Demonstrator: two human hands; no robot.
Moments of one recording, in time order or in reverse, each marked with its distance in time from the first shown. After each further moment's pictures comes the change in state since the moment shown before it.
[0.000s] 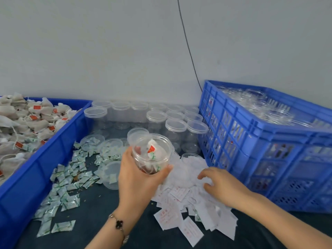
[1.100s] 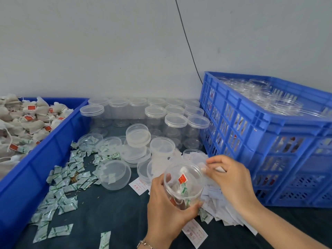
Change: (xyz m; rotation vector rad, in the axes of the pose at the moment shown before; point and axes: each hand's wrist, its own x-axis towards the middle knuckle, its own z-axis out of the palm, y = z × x) left_hand -0.062 -0.044 0.053 0.036 -0.224 0.028; right_hand -0.014 -0.014 0.007 0.617 0.539 0.123
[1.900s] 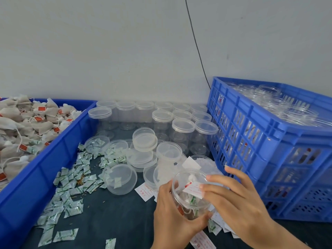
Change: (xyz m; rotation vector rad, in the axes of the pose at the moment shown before) left_hand -0.002 -0.001 0.002 -0.038 0.031 0.070; right_hand -0.017 -0.007 -0.003 -0.526 0.091 -1.138
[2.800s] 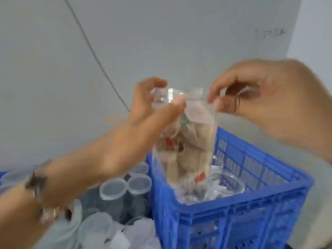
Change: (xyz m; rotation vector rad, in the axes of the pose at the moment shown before) left_hand 0.206 0.295 0.027 -0.143 -0.394 0.604; right_hand 0.160 0.172 -0.243 0.217 0.007 0.498
